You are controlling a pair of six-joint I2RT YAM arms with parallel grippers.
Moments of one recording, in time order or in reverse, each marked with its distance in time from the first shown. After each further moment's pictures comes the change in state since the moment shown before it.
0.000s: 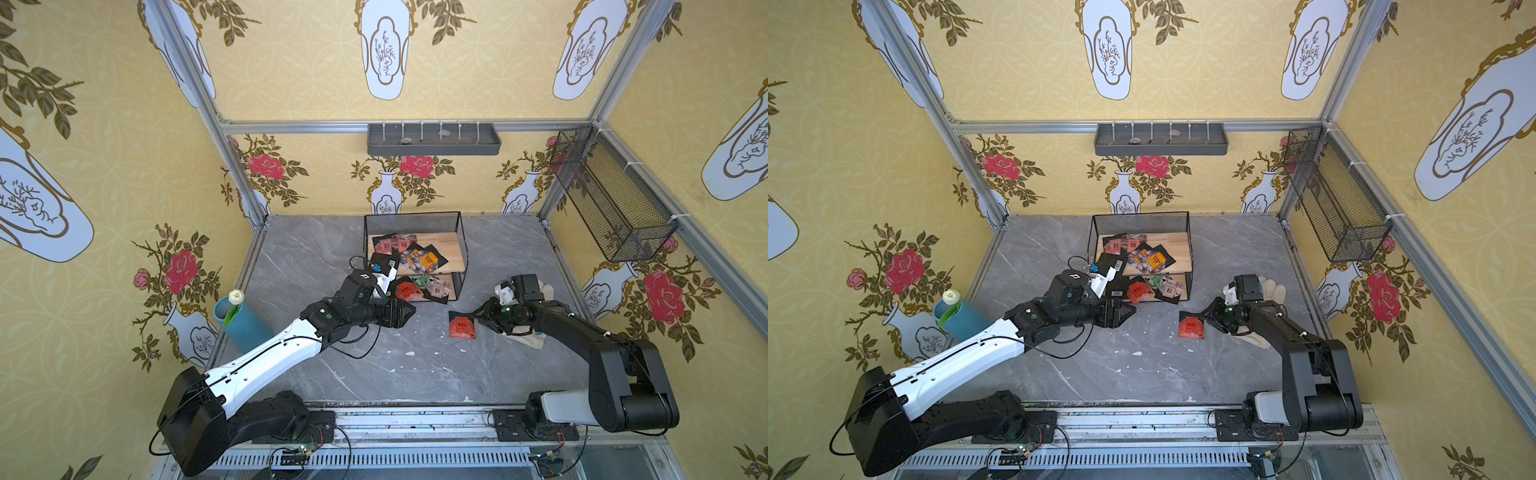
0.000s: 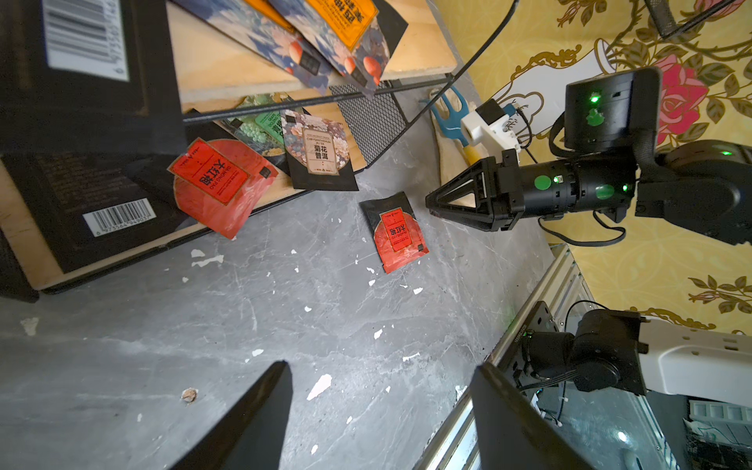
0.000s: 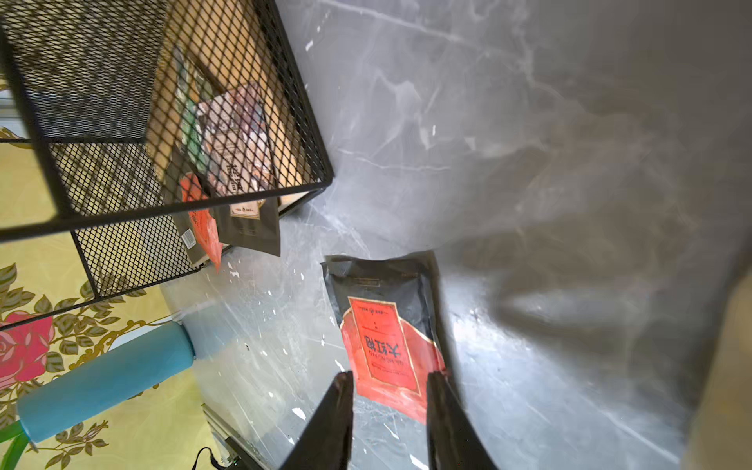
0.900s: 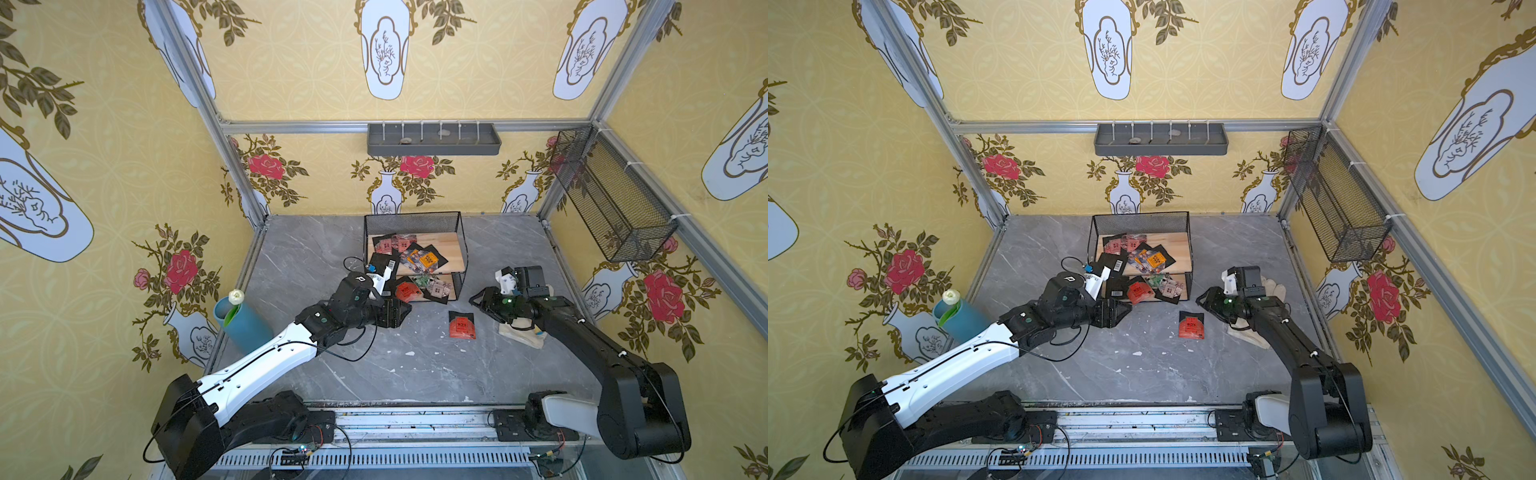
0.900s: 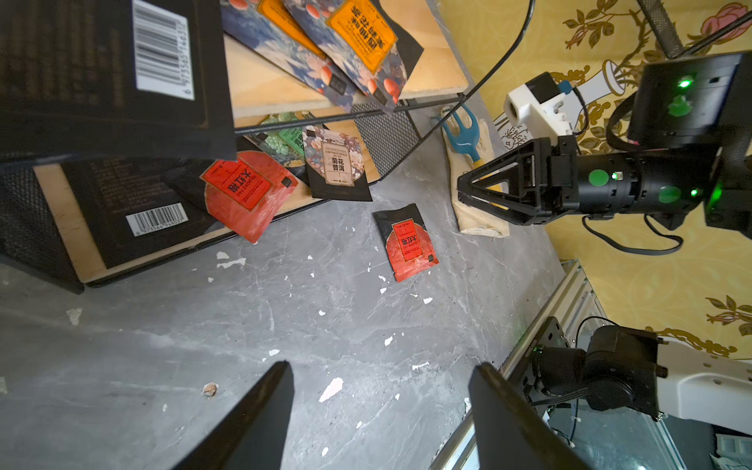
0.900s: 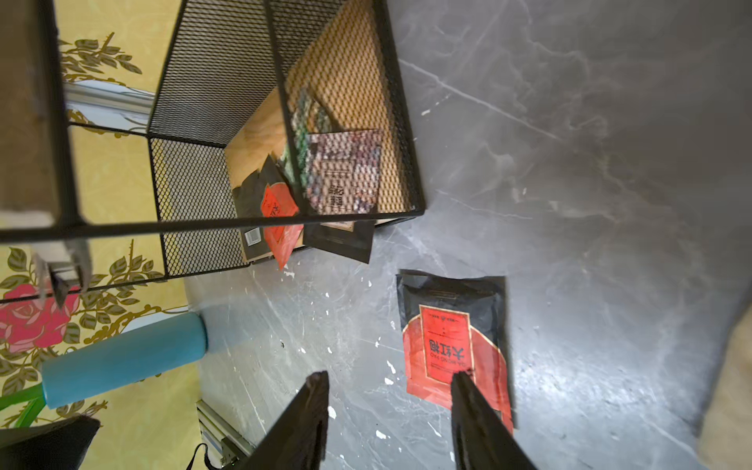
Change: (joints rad) left arm -0.001 -0.048 -0.025 0.001 -0.060 -0.012; right arm 0.043 -0.121 0.076 -0.043 0.016 -0.029
